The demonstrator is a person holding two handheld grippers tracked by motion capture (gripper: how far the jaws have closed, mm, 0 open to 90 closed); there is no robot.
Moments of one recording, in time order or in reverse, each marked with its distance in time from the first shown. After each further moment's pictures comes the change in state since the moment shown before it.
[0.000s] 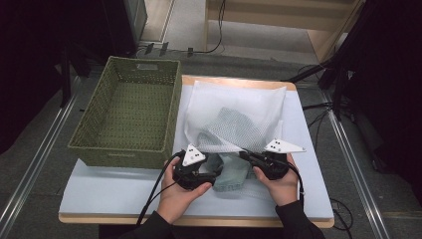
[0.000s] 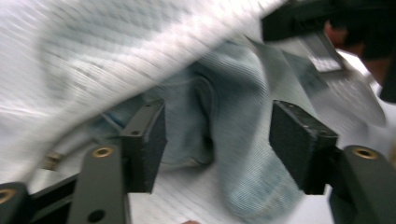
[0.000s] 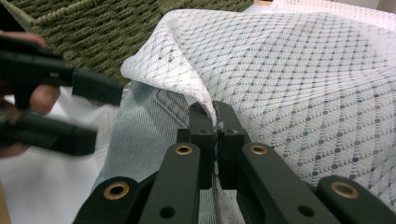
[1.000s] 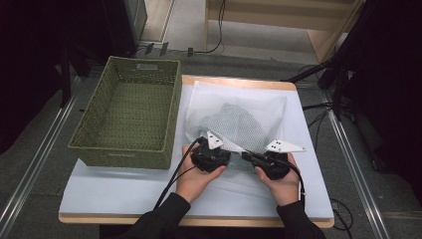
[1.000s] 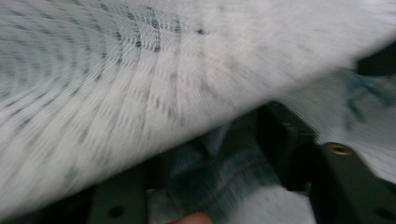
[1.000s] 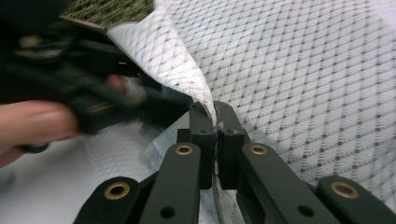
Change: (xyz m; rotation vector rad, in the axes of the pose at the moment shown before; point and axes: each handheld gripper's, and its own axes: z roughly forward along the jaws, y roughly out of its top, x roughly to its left) left arm 0.011 0.024 0.052 0.021 0.119 0.061; right arm -0.008 -0.006 0.001 0.040 -0.034 0.024
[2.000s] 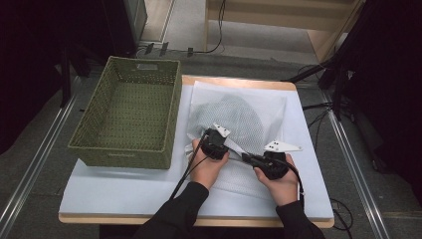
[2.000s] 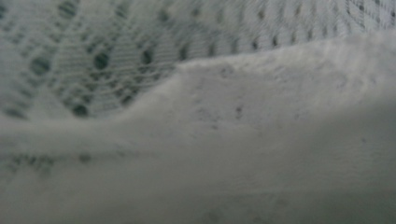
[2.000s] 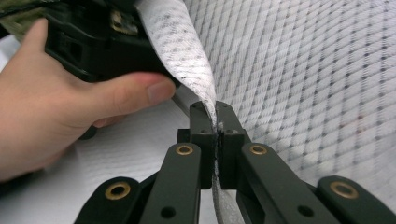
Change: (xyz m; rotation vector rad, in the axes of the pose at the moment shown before) left arm 0.010 0.015 0.063 0.061 0.188 -0.061; right arm -0.007 -0.009 0.010 0.069 -0.018 0.040
